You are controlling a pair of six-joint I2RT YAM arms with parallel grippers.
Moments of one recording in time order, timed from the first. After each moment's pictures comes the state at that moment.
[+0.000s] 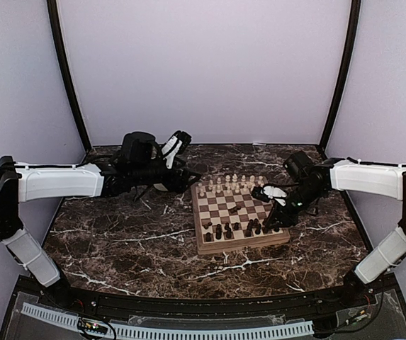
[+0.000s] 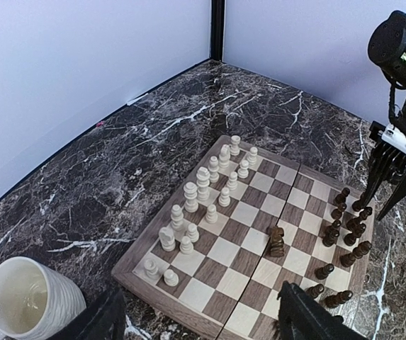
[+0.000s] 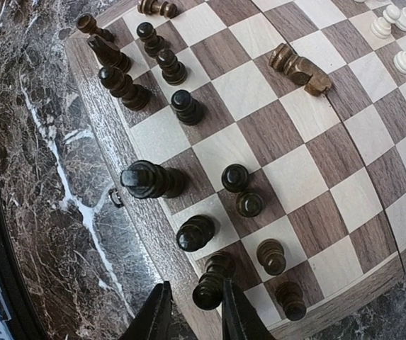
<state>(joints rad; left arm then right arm) -0.74 1.60 1.08 0.11 0.14 0.06 0.50 1.50 0.96 -0.70 -0.45 -0.61</state>
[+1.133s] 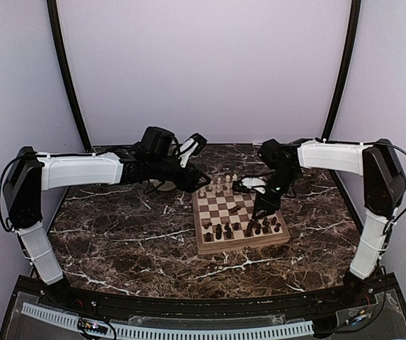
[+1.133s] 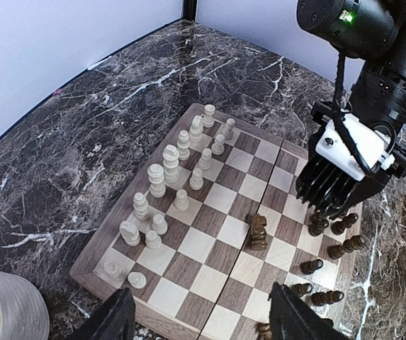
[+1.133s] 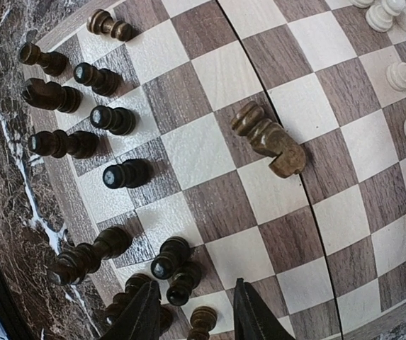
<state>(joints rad) -0.74 1.78 1.31 -0.10 0.25 0.05 0.55 1.85 1.37 -0.93 -0.39 -0.71</state>
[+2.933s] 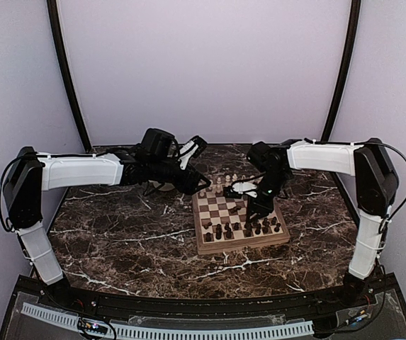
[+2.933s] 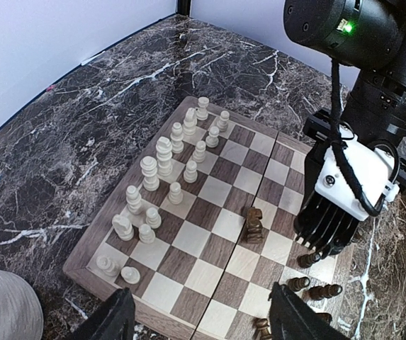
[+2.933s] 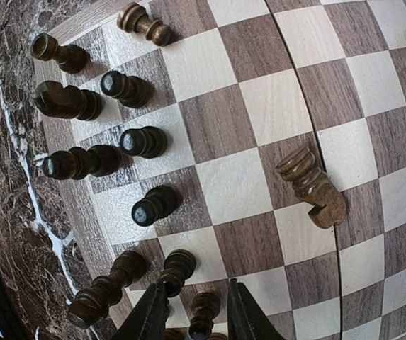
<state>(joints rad) -0.74 1.78 1.29 -0.10 0.27 0.05 0.62 1.91 1.43 -0.96 -0.36 -0.76</state>
